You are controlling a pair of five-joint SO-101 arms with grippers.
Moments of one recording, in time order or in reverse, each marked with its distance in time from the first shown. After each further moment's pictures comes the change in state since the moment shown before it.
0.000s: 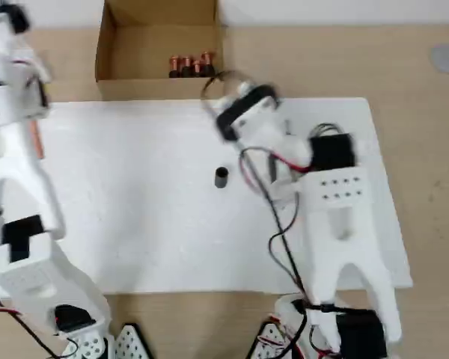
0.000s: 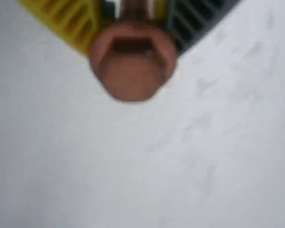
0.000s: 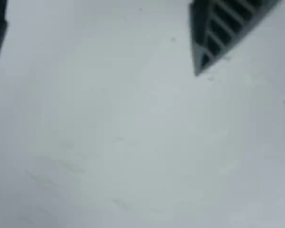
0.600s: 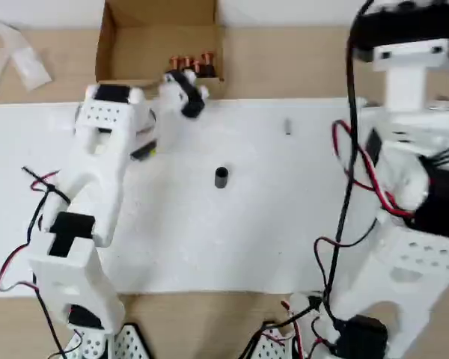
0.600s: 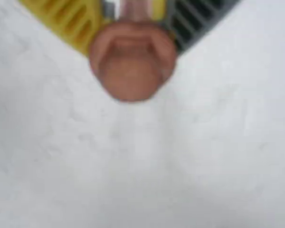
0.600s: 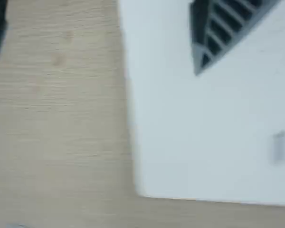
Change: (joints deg) left arm 26.3 1.1 30.9 -19.1 -40.9; right arm 22.8 -0.1 -43.6 5.8 -12.2
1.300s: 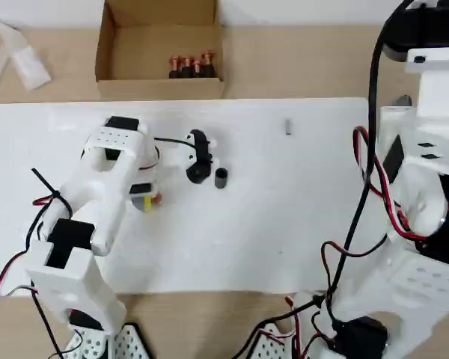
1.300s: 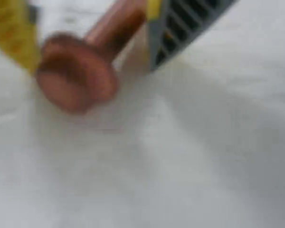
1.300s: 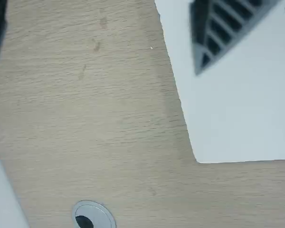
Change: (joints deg) left arm 2.1 -1.4 25.0 -12.3 -29.8; right arm 8.4 0.0 -9.7 0.6 0.2
